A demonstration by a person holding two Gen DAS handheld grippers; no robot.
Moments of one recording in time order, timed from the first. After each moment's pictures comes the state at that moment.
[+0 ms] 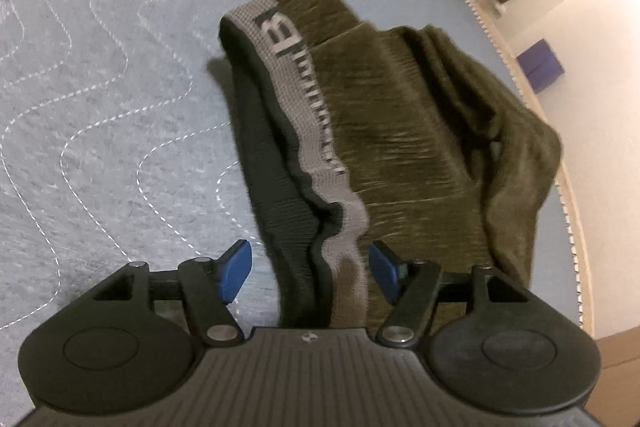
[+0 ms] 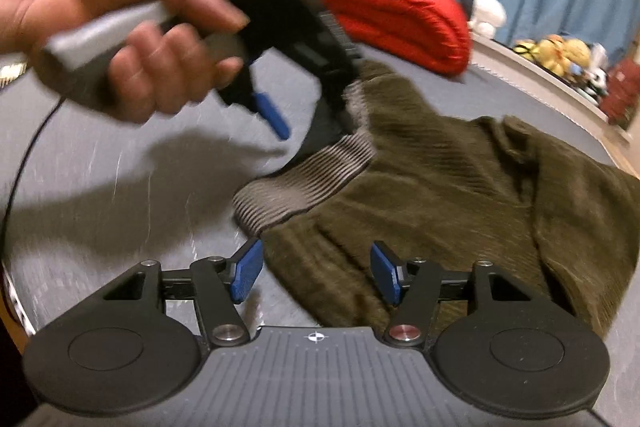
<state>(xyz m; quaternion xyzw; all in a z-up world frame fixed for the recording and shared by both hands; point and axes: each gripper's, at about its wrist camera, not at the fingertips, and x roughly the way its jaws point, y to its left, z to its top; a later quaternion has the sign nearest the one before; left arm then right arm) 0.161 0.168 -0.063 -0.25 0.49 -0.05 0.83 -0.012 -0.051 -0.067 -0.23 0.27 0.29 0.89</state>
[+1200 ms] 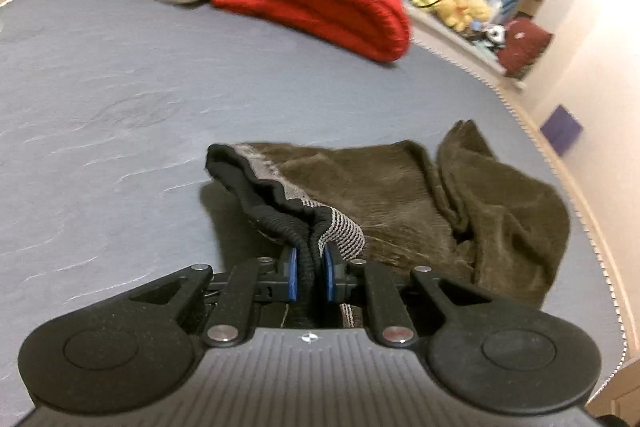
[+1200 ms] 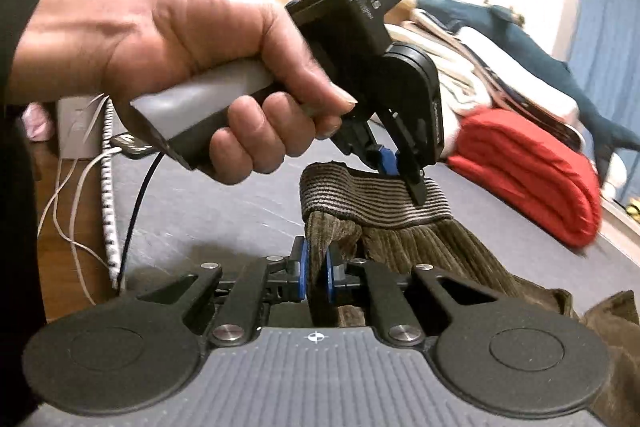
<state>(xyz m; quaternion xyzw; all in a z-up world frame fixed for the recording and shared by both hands) 0.007 0.304 0.028 -0.20 0.38 0.04 0.90 -0.136 0.070 -0.027 -0.25 0.11 0.49 0.83</state>
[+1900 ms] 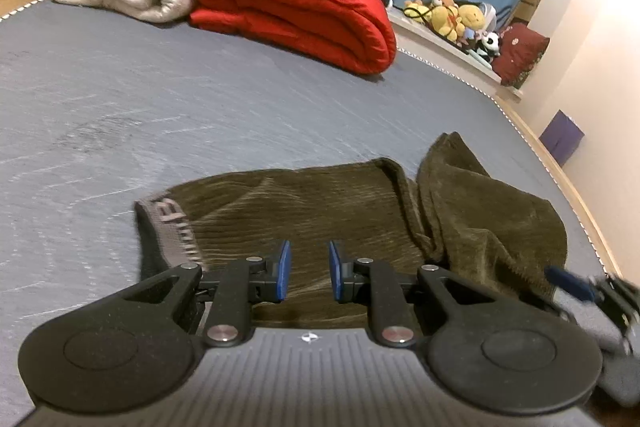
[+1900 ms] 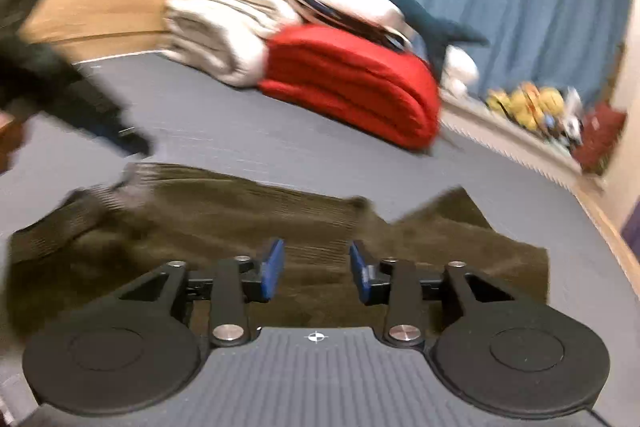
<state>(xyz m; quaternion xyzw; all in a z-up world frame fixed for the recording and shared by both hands) 0.065 0.229 0.036 -0.18 0.35 0.04 0.92 0.035 -0.040 0.026 -0.20 0.21 0.24 0.93</state>
